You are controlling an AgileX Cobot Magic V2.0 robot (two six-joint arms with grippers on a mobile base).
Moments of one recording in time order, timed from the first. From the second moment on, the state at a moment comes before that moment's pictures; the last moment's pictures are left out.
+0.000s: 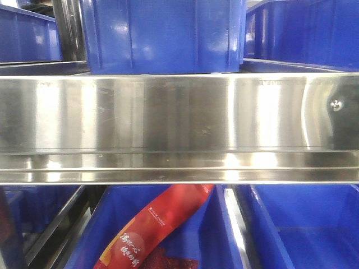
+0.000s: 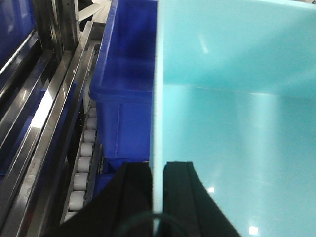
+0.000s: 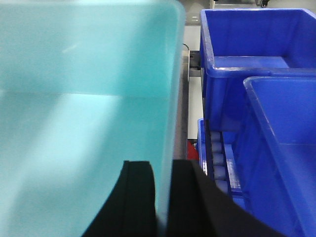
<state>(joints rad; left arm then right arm) -0.53 1.51 -1.91 0.50 1.03 -0.66 0.37 1.37 -1.71 -0.37 0.87 0.45</state>
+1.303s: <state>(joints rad) -0.53 1.50 -1.91 0.50 1.03 -0.66 0.37 1.37 -1.71 -0.37 0.86 0.45</state>
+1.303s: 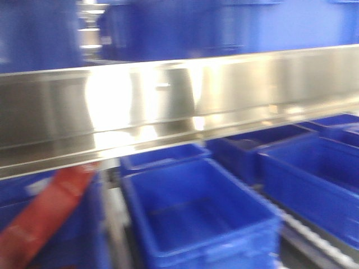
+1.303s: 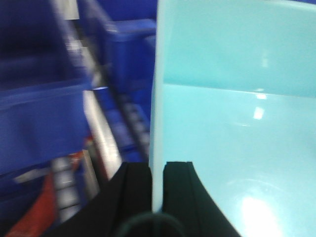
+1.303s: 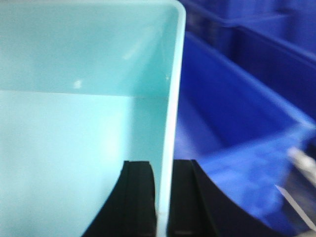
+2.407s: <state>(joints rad) -0.53 1.50 -1.91 0.51 1.03 -0.66 0.37 1.37 -1.71 -0.37 0.86 0.45</state>
